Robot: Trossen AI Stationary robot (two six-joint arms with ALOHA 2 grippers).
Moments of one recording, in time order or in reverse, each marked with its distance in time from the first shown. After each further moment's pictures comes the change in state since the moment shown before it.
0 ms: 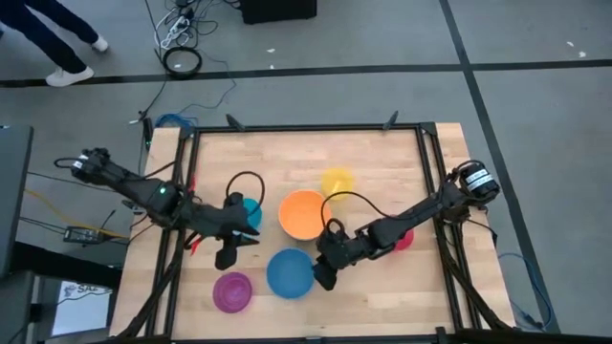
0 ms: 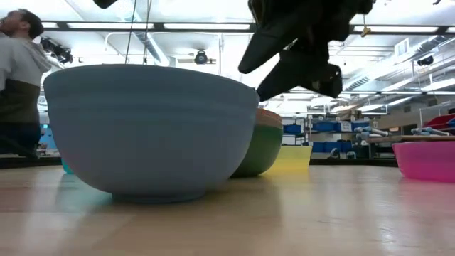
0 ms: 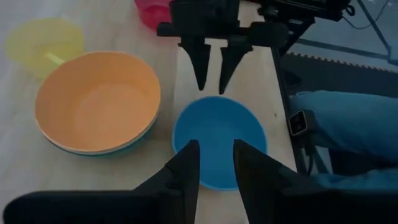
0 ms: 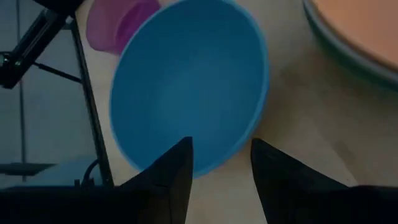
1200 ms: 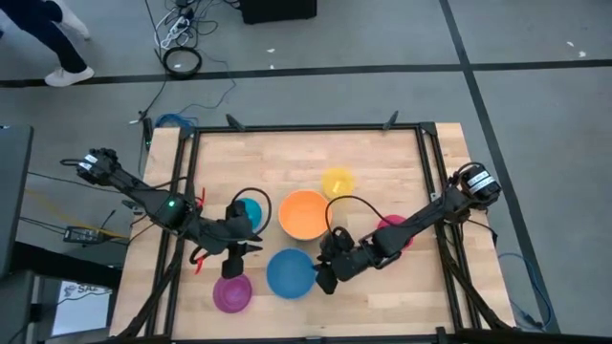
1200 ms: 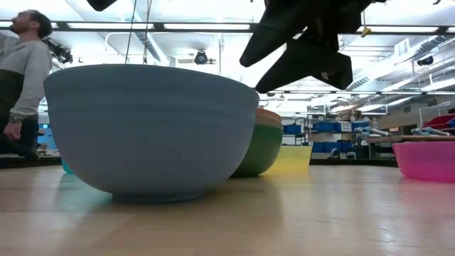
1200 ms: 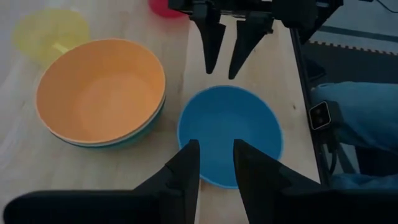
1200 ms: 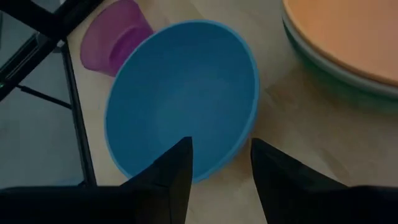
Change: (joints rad) left arm -0.076 0.082 0.000 0.000 -0.111 -0.044; right arm 0.068 0.002 0.003 0.001 0.192 0.028
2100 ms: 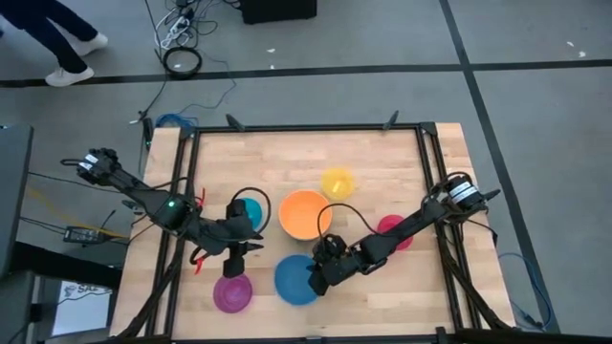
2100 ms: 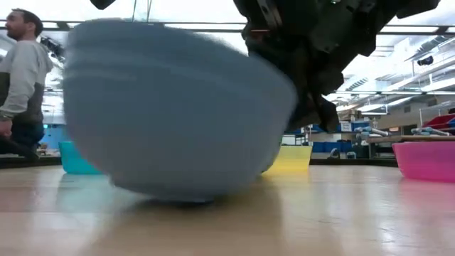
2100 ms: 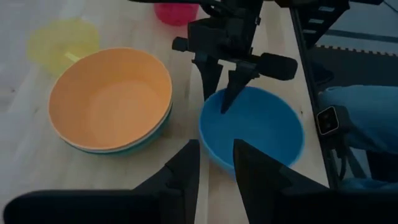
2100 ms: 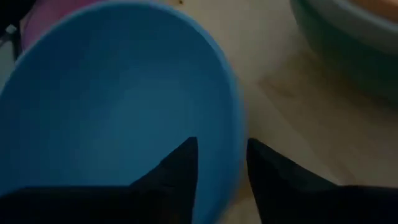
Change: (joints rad) left arm -0.006 0.000 0.000 0.009 -0.038 0.018; right arm -0.015 0.164 0.000 0.125 0.028 -0.021
